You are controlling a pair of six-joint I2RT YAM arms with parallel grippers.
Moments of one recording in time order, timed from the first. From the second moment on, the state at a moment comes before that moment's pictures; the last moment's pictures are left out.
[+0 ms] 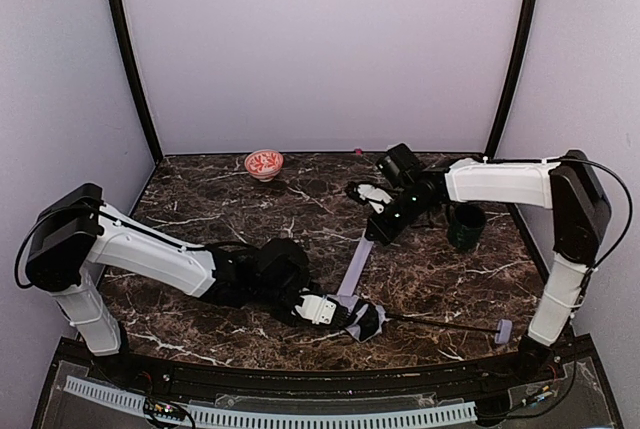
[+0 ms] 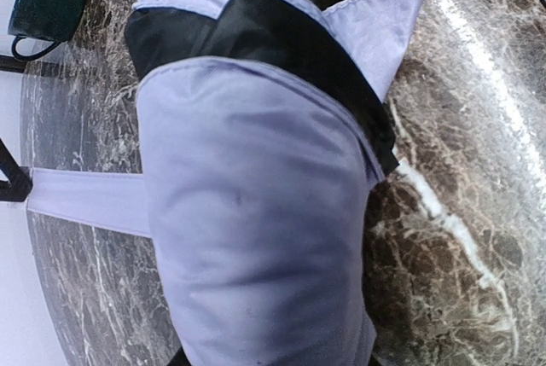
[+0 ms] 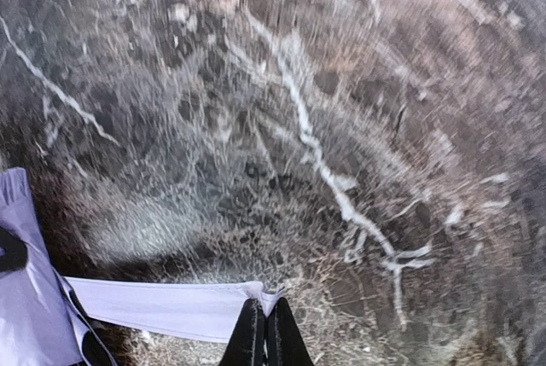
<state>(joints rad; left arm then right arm) -1.14 1.73 0.87 -0.02 0.00 0.97 0.69 1.82 1.29 -0.56 -0.17 -0.14</state>
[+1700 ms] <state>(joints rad) -0.75 2.17 1.36 -0.48 0.99 0.28 1.14 1.51 0.88 -0.23 -0.11 -0.21</state>
